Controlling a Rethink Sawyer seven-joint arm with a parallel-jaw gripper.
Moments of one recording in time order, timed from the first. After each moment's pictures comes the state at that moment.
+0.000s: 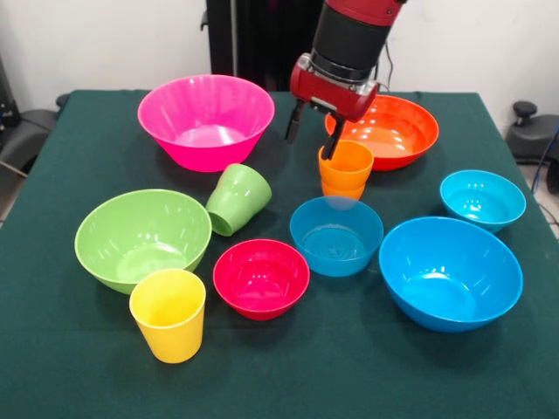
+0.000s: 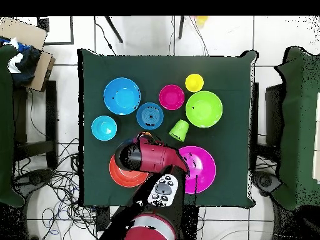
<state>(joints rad) 0.09 -0.52 -0.30 1.78 0.07 0.22 2.08</state>
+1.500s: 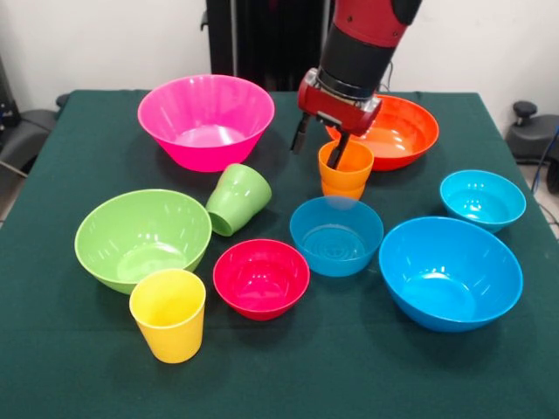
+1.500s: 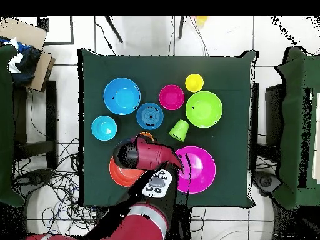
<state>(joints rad) 0.12 -0.44 -0.32 1.76 0.11 0.23 2.08</state>
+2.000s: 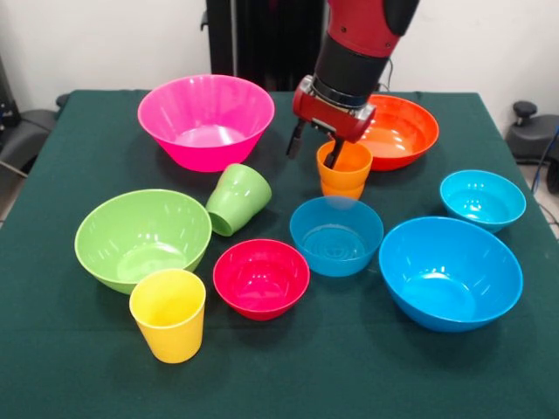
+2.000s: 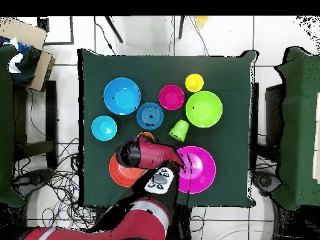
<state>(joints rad) 0.11 -0.42 -0.32 1.74 0.12 0.23 2.08</state>
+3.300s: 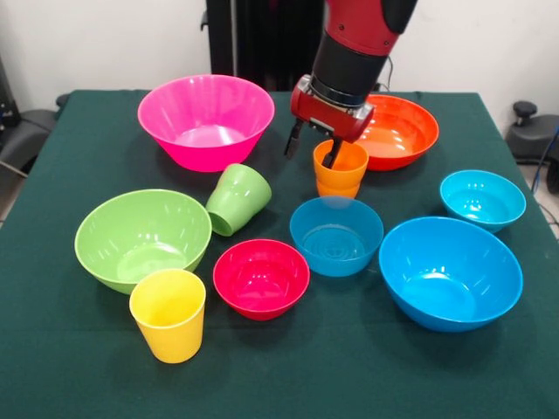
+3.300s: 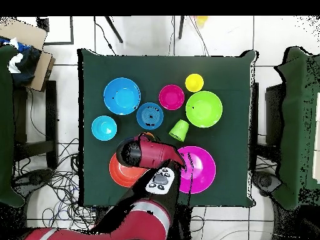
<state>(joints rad) 0.11 -0.43 -0.32 1.74 0.12 0.23 2.08</state>
